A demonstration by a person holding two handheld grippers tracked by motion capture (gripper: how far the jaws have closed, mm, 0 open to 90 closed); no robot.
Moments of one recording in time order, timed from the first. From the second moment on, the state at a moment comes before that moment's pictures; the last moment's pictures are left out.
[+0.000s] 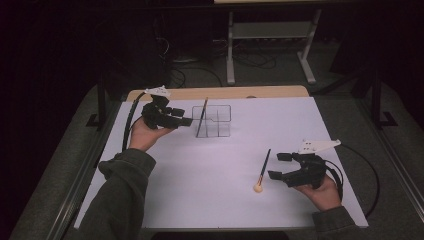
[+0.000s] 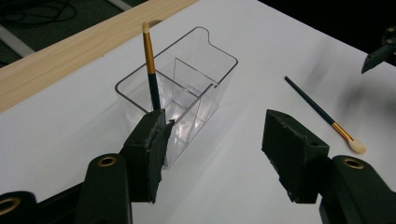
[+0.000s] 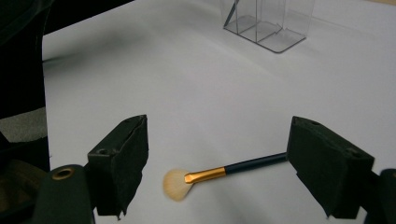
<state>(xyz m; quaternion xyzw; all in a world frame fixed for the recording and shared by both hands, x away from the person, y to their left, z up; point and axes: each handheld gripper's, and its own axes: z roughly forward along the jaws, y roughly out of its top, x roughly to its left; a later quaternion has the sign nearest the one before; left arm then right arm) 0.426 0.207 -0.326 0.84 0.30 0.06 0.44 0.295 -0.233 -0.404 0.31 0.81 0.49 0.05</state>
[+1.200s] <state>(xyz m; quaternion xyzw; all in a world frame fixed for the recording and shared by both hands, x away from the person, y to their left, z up) 0.368 0.218 -0.329 0.85 0.27 0.08 0.45 0.297 -0.228 -0.406 0.30 0.82 0.48 0.05</state>
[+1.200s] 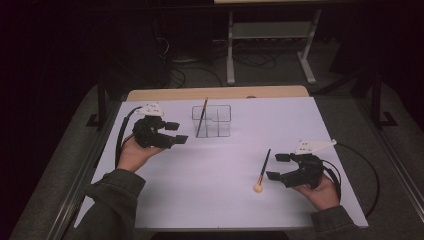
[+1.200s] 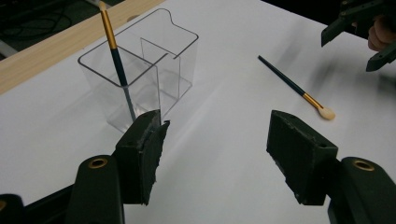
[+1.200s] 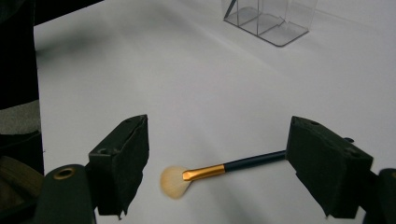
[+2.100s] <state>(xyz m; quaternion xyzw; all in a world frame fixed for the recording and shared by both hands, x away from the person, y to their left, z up) 0.351 0.222 -0.342 0.84 0.27 0.07 0.46 0.297 -0.231 -0.403 0.30 0.83 0.47 0.05</state>
